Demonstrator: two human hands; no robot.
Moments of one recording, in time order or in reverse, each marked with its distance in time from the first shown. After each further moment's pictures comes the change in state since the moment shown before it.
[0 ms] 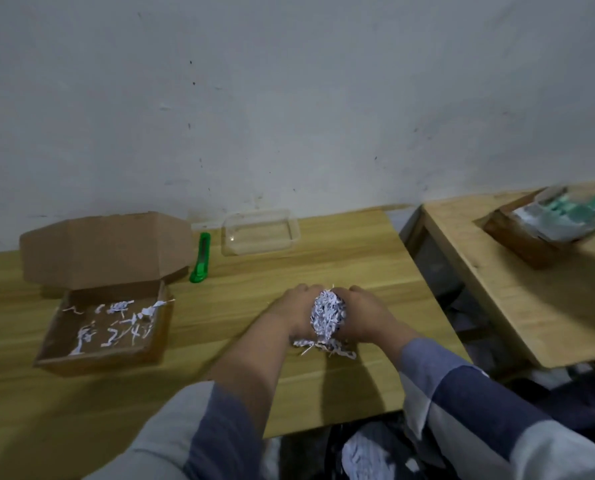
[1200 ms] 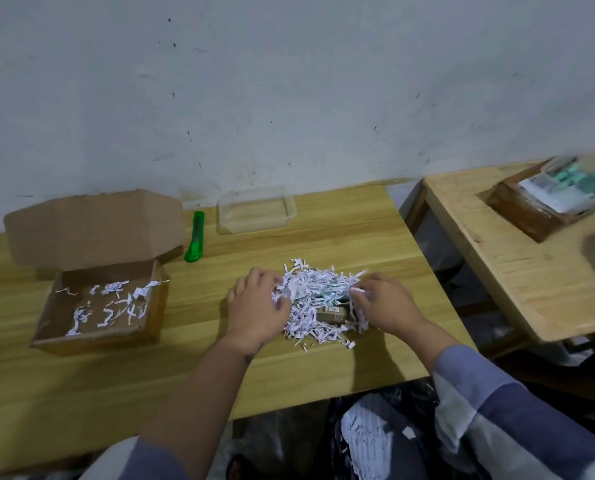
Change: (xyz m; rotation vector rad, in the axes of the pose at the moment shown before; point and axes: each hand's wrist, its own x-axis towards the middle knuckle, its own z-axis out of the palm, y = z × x) left_hand -0.057 -0.028 0.020 -0.069 0.481 -0.201; right_hand -0.012 0.055 0.023 0.103 0.213 0.085
